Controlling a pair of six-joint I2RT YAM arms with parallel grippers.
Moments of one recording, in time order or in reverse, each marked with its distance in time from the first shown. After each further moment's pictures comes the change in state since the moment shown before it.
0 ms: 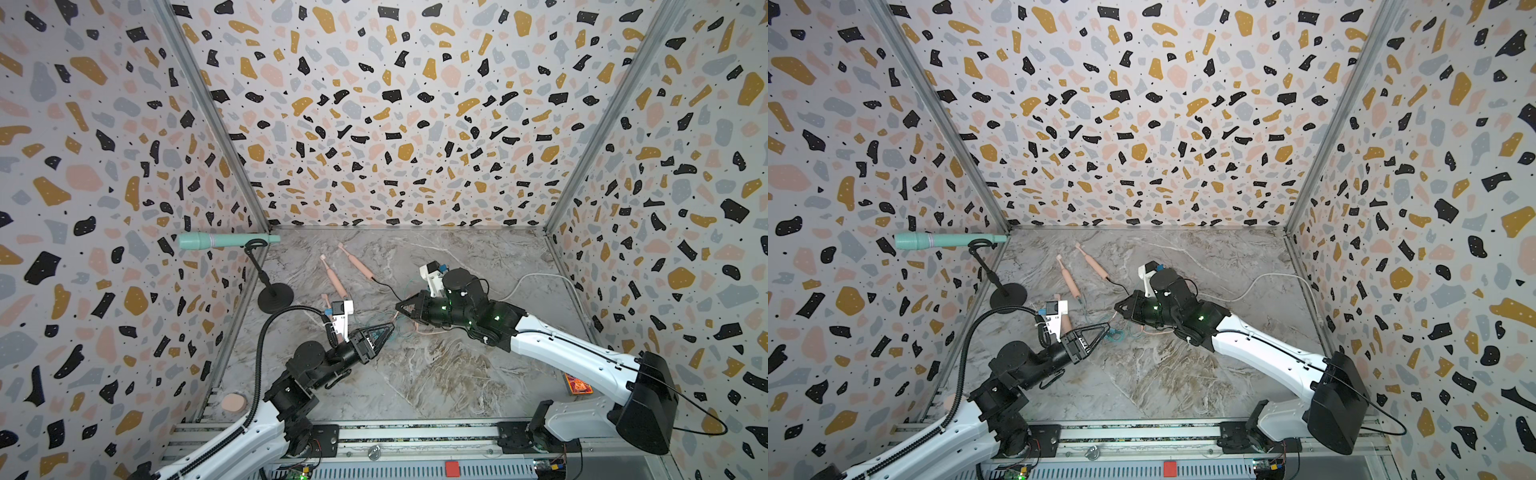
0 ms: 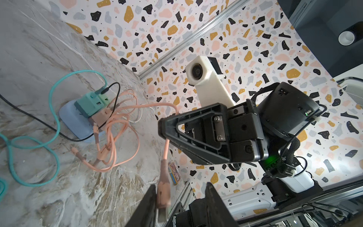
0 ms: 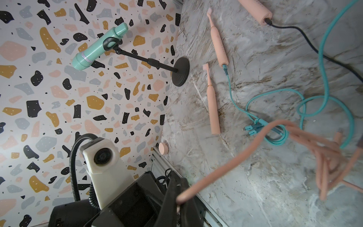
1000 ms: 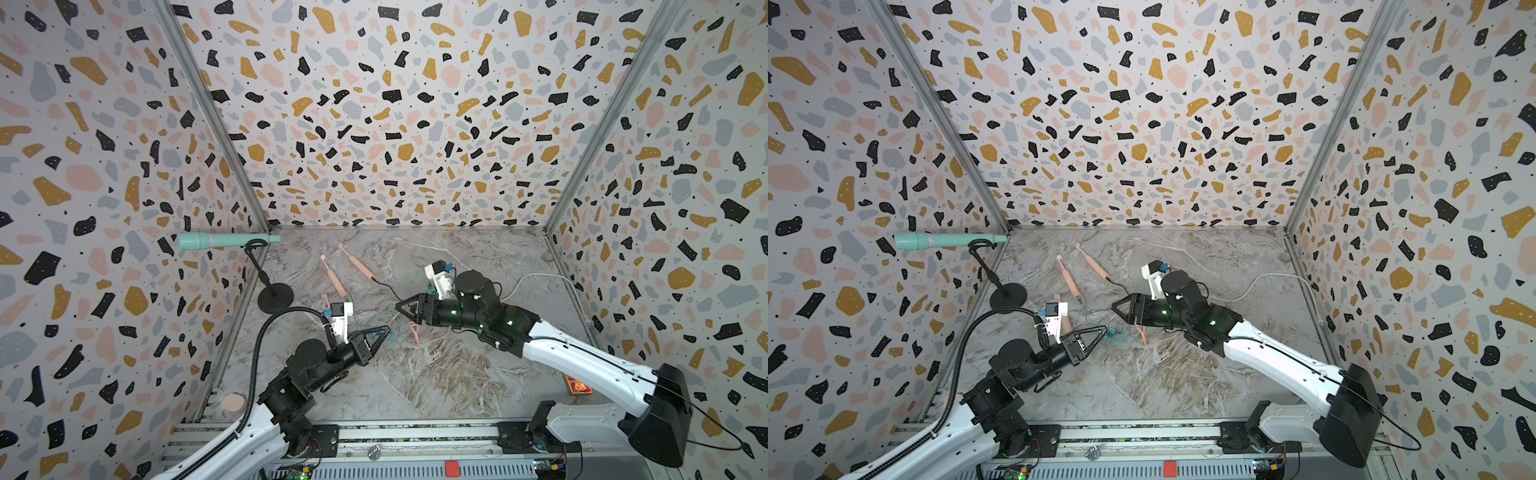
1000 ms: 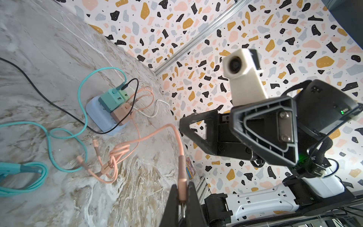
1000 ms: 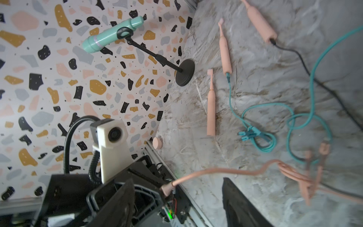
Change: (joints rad) left arm 0.000 -0.044 0.051 -0.203 -0.019 0.043; right arm -0.041 -0.167 -0.105 0.013 -0.045 -0.209
